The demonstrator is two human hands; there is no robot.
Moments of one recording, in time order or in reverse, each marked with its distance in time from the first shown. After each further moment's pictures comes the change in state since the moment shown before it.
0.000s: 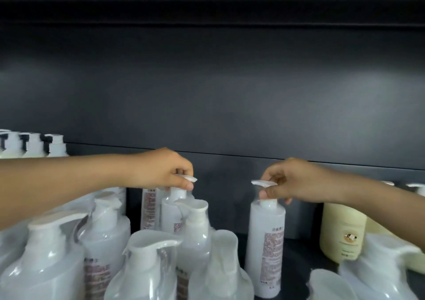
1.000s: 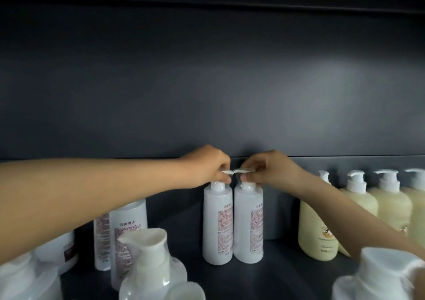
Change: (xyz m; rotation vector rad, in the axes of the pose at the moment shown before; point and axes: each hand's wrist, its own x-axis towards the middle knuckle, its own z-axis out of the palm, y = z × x) left_hand 0.123 0.067 0.042 0.044 0.114 0.163; right_hand 0.032 0.056 0.002 0.096 0.396 0.164
